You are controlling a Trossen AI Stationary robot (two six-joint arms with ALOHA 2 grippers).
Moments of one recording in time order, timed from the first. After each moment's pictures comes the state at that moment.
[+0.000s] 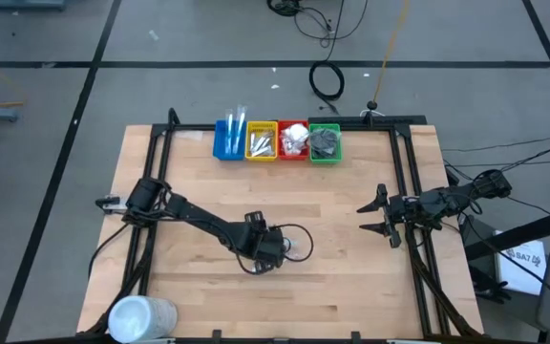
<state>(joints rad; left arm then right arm) -0.30 2.05 1.38 -0.67 -0.36 -0.44 0.37 0.01 0.10 -0.21 0.24 0.17</state>
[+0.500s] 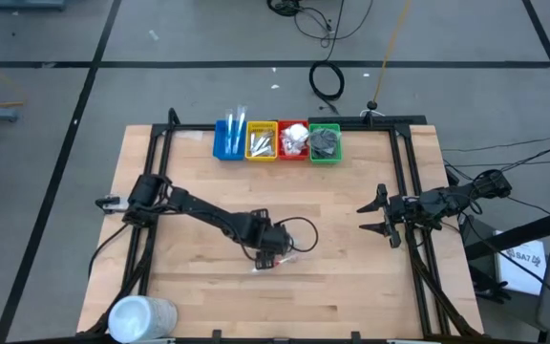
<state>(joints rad) -0.24 2.04 1.38 -0.64 -0.20 -0.30 0.37 0.01 0.10 -0.21 0.24 0.17</state>
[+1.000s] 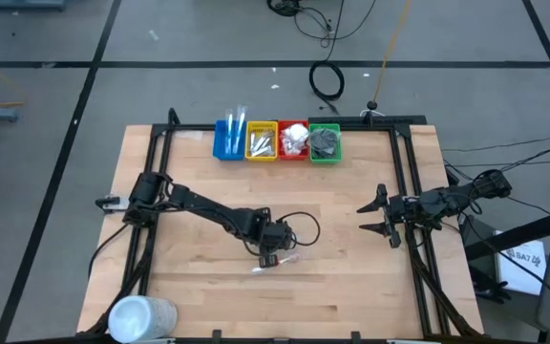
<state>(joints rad) -0.20 2.04 1.38 -0.58 -0.13 -0.31 0.37 0.01 0.10 -0.22 0.24 0.17</state>
